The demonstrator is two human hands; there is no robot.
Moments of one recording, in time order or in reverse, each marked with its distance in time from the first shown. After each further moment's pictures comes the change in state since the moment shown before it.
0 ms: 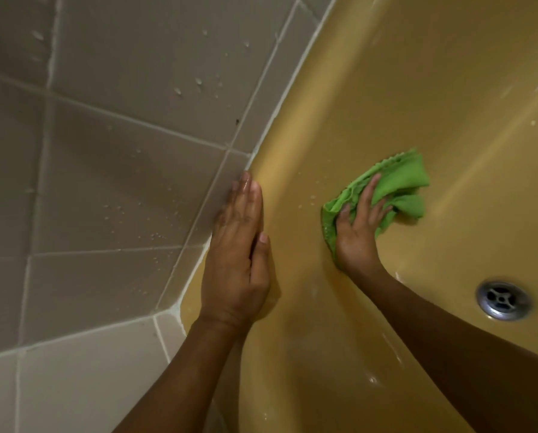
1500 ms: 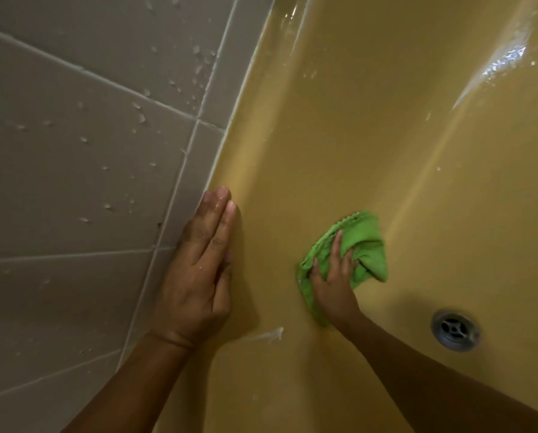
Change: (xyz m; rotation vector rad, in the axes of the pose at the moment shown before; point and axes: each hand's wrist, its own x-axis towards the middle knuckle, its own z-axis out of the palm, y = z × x) left_hand 0.103 0.024 -0.002 0.122 -0.084 0.443; right_hand 0.031 0.034 -0.034 -0.113 0.043 0.154
